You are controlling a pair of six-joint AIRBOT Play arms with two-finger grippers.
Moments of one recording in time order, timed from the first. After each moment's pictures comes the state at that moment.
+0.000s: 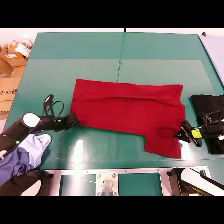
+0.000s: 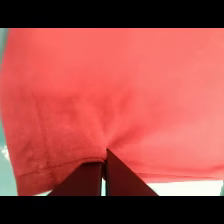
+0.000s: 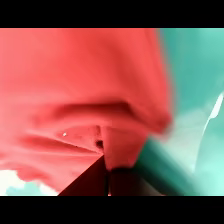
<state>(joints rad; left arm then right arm) -0.16 -0.96 0.48 0.86 -0.73 -1.61 -0.67 -1.16 0.60 -1.14 1.34 1.50</state>
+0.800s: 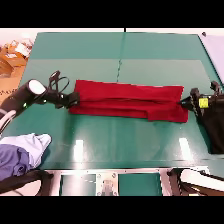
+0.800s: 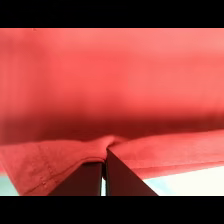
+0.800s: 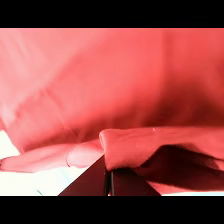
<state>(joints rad) -0.14 -1.33 0.97 0.97 -0.88 -1.57 -0.56 -1.33 1.01 -0.83 1.34 1.53</state>
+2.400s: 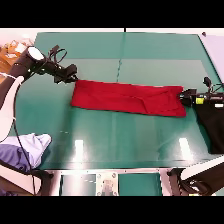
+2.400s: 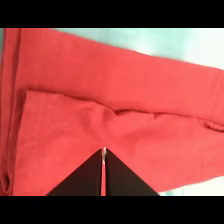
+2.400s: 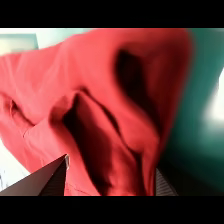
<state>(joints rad) -0.05 -1.72 1.61 0.99 -1.14 -1.59 -0.66 -1.92 1.39 -0.66 1.42 0.88</state>
